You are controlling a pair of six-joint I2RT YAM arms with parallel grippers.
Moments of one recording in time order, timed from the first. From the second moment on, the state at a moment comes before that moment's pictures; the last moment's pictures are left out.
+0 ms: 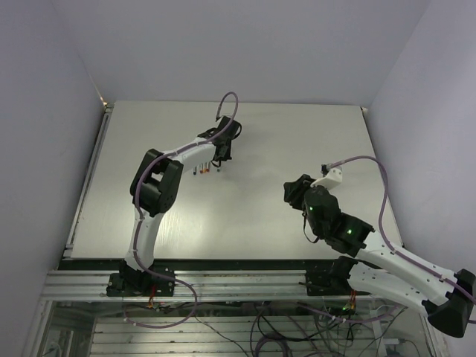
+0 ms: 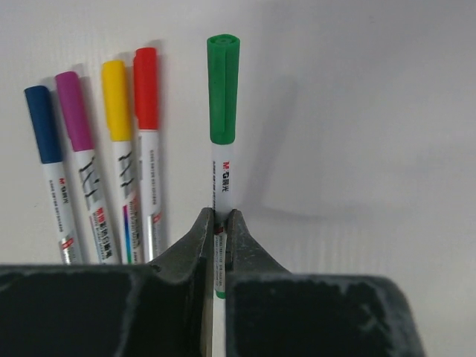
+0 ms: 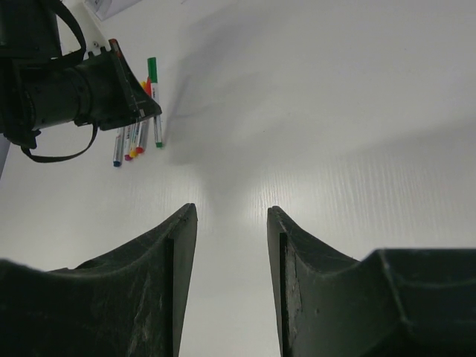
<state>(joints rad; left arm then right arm) -0.57 2.16 1.62 -0.36 -0.35 -0.36 0.88 0.77 0.59 -0.23 0.70 0.75</state>
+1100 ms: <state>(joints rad) -0.53 2.12 1.64 -0.38 -0.33 -0.33 0.88 0.81 0.58 -0.16 0.68 0.71</state>
